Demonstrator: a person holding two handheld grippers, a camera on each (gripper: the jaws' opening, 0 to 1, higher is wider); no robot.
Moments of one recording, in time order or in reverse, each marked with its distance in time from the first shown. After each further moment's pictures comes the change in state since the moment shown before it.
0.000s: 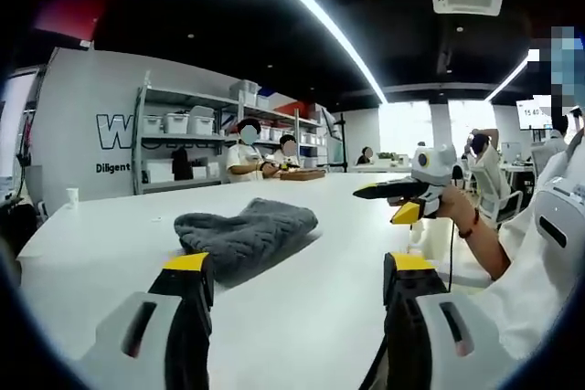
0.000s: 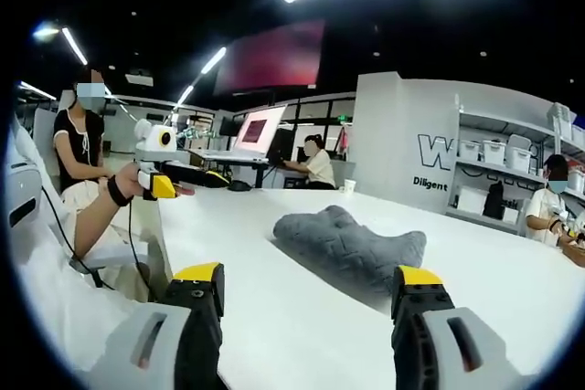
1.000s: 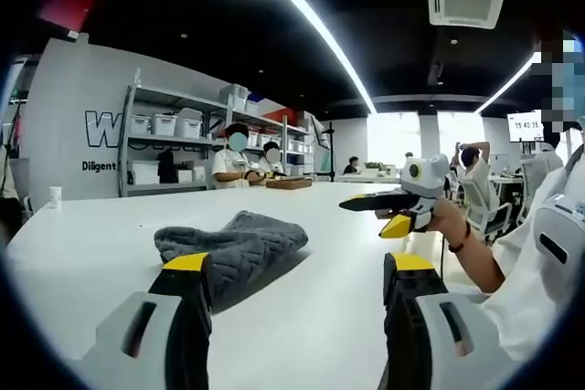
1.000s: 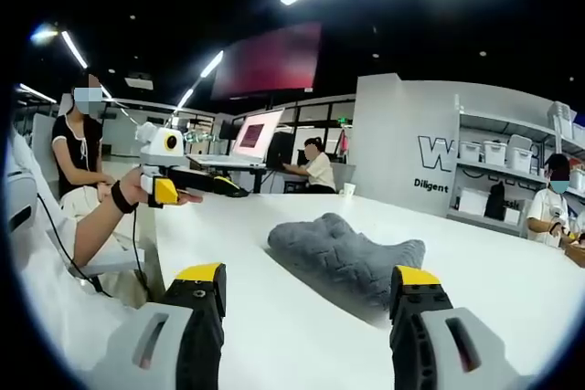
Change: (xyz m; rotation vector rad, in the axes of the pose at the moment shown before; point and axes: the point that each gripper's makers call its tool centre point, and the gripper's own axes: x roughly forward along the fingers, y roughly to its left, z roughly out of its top) left arm 0.029 -0.001 0.017 -0.043 -0.032 -0.069; right arm 0.011 -0.010 0.012 0.012 -0.014 0.006
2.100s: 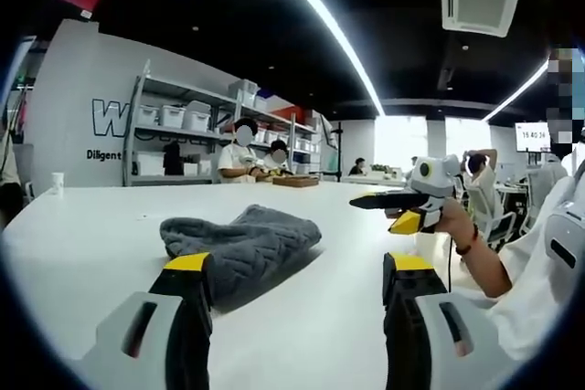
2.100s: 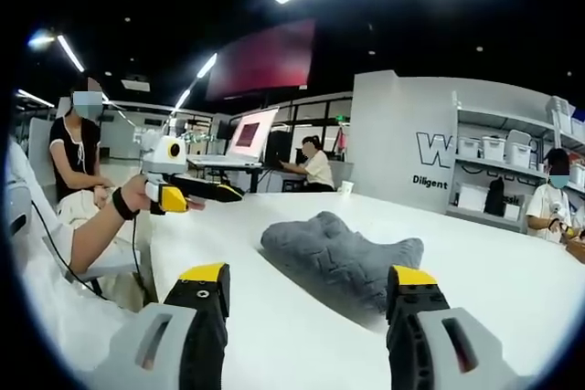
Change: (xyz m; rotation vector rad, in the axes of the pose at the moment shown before) left arm 0.012 0.023 -0.011 -0.049 0.000 0.027; right arm 0.010 -0.011 -0.002 0.018 0.011 -0.006
